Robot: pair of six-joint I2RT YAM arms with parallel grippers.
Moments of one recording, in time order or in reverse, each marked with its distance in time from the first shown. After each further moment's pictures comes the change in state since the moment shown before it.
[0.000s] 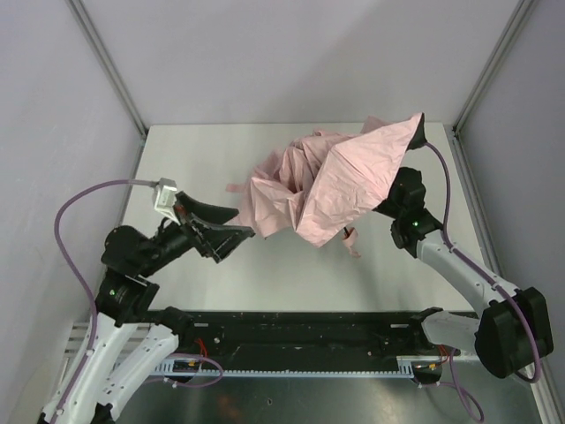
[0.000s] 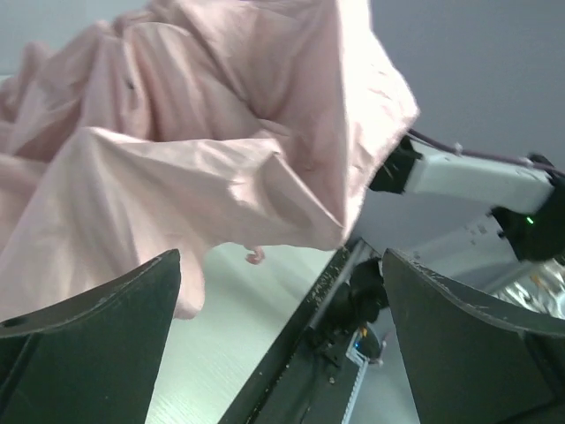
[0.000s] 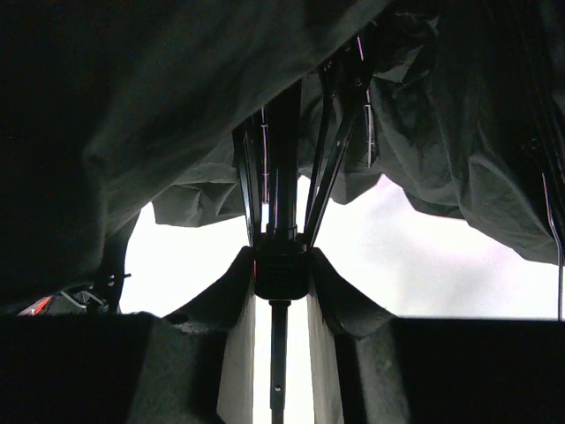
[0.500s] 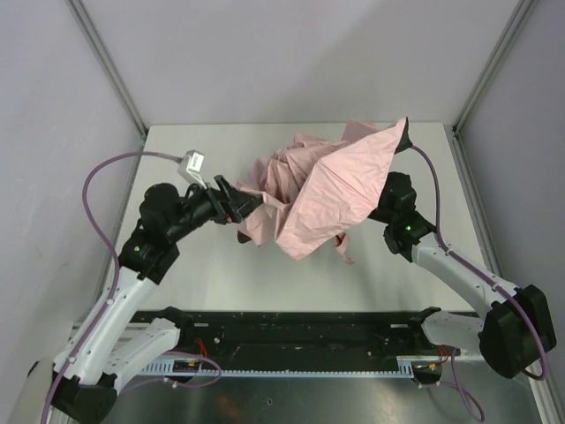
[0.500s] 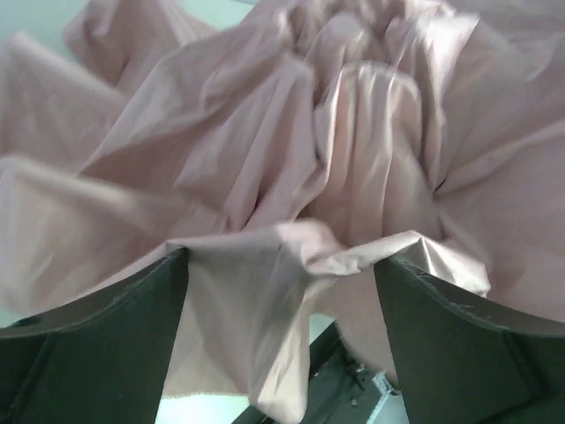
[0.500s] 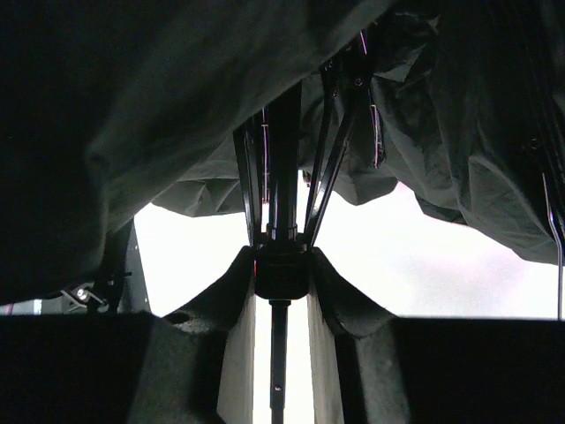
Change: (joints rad) left arm 0.009 0.253 0.081 -0.130 -0.253 -0.023; right arm 0.092 -0.004 -0.002 0.011 -0.013 -0.023
